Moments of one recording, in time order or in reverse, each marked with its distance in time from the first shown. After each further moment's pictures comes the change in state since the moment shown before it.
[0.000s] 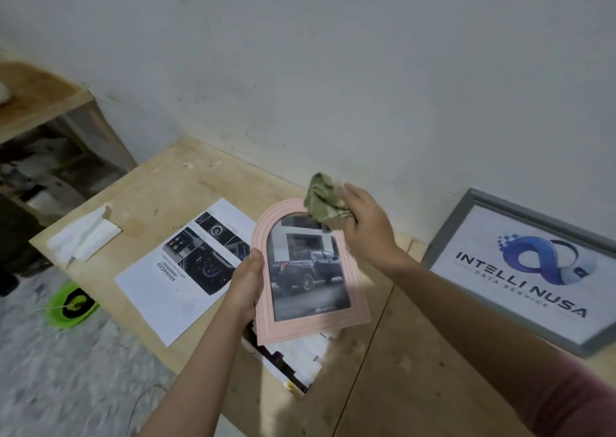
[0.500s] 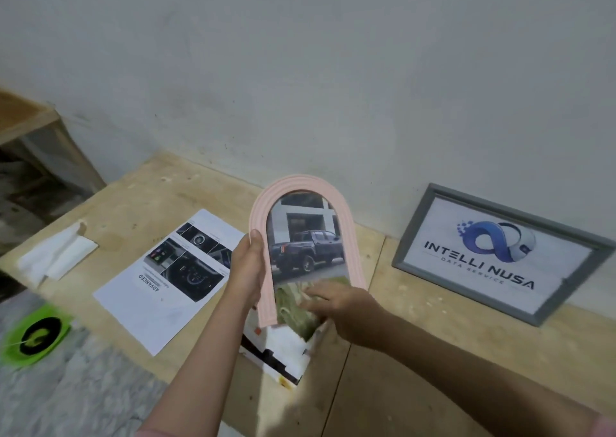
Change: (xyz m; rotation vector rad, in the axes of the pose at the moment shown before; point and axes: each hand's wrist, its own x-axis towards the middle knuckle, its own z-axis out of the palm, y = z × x) left_hand -0.017 0.031 0.031 0.001 -0.026 0.242; right_hand -0.125 -0.040 -0.017 -0.250 -0.521 -0.426
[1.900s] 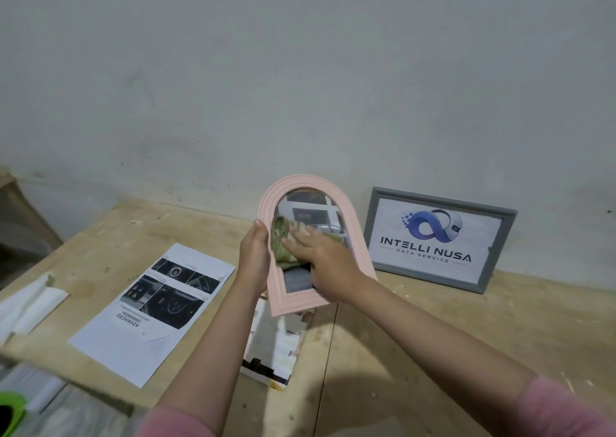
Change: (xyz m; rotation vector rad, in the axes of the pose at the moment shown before) left_hand -0.043 0.049 0.050 -0.153 -0.192 0.160; right_hand 0.009 -0.016 -0.047 -0.051 0.319 0.409
